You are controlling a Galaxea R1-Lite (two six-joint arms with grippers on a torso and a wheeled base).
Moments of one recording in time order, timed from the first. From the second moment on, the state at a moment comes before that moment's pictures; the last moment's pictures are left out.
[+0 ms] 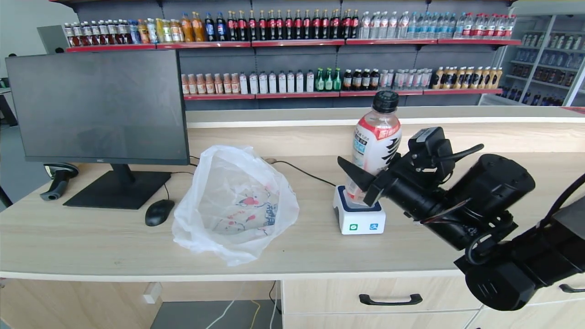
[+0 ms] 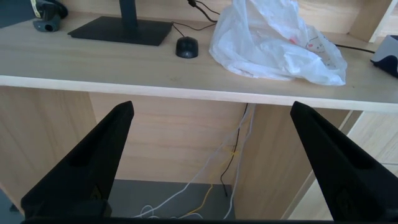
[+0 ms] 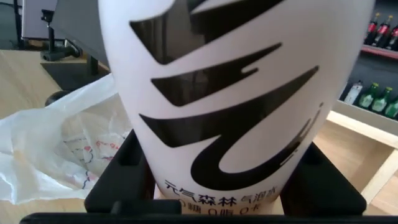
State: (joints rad) left arm 0.00 0.00 0.00 -0.01 0.00 -0.01; right arm 0.48 1.95 -0.69 -1.57 0.25 -0.18
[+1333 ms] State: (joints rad) left arm 0.00 0.00 0.00 -0.01 0.00 -0.01; right arm 0.42 2.03 -0.71 -1.57 0.38 -0.76
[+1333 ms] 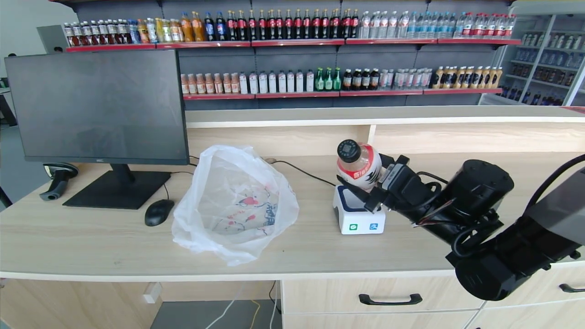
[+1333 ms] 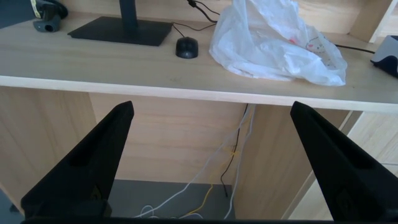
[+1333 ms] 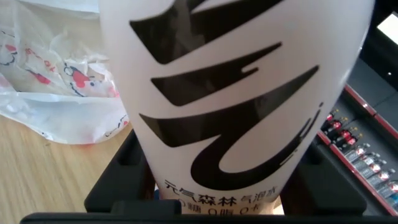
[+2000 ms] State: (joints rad) left arm 0.00 0.00 0.00 -0.01 0.00 0.03; right arm 0.36 2.10 -0.74 -1.57 0.57 -0.87
